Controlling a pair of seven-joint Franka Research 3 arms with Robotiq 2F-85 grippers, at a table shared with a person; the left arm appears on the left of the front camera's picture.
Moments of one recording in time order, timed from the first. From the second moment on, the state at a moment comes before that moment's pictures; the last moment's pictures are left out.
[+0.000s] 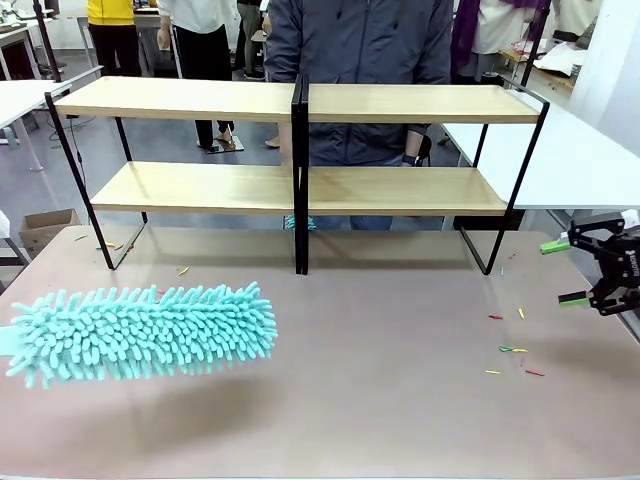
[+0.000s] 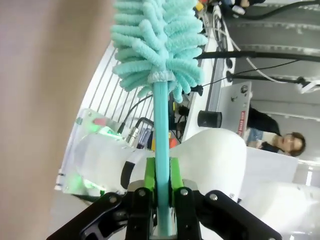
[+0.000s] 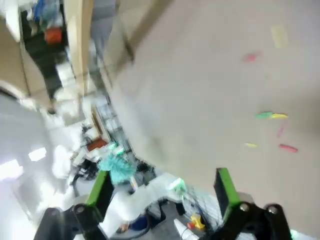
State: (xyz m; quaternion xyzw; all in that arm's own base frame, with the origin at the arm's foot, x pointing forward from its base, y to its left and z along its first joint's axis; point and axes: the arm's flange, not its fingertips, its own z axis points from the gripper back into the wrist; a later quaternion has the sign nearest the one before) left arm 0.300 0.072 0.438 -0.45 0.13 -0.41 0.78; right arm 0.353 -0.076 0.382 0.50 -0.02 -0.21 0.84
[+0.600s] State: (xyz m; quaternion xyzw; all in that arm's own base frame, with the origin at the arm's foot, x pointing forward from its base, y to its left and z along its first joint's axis) left arm 0.373 0.057 0.400 -0.41 0.11 -0.40 0.81; right arm 0.327 -0.048 0.371 0.61 0.03 -0.03 0.79
